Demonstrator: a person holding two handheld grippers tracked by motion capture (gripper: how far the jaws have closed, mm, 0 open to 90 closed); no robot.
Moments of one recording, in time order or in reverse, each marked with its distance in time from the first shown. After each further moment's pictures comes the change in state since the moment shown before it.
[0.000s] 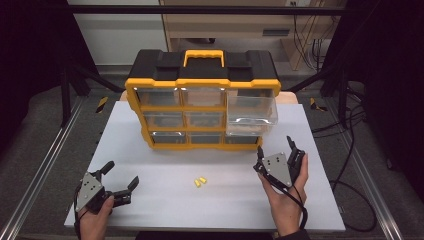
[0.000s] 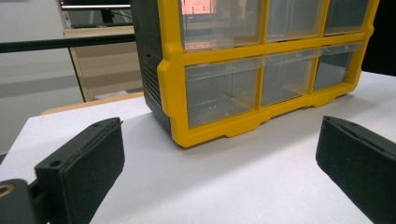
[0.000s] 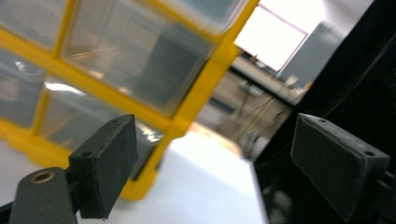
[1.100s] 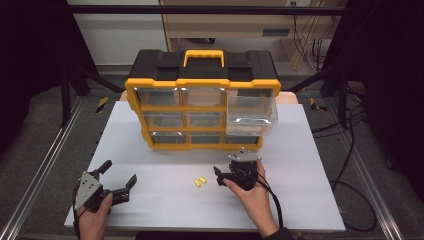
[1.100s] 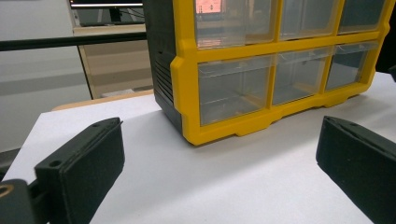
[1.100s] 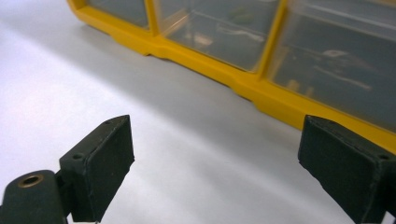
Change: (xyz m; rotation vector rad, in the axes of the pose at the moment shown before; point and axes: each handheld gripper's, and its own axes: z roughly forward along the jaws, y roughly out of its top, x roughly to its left) left arm 0.006 -0.002 0.001 0.002 0.027 -0.004; right arm 0.079 -0.001 0.043 0.325 0.641 0.268
